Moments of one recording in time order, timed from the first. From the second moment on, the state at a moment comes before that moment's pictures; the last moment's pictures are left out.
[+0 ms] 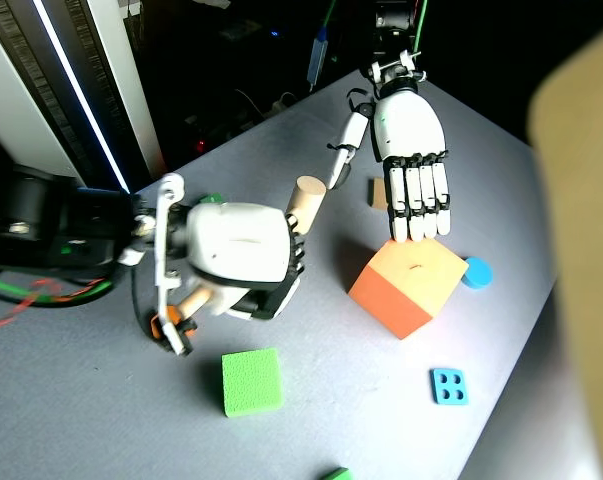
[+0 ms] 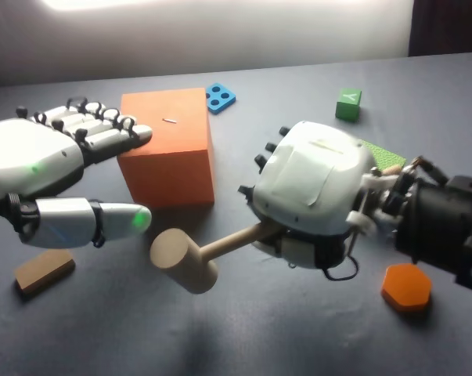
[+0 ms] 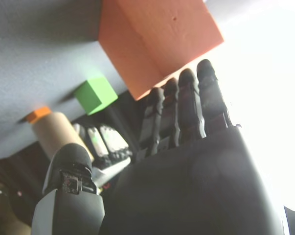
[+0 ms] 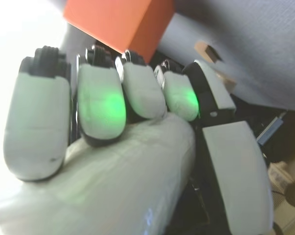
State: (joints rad) left arm 0.75 -0.84 1.05 -0.04 -0.69 0.86; right arm -0.49 -1.29 1.07 -2.96 -0.51 1.48
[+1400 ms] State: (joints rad) left arm 0.65 -0.70 0.90 0.14 -0.62 0.78; right arm -0.55 -1.42 1.18 -2.98 -0.54 1.43
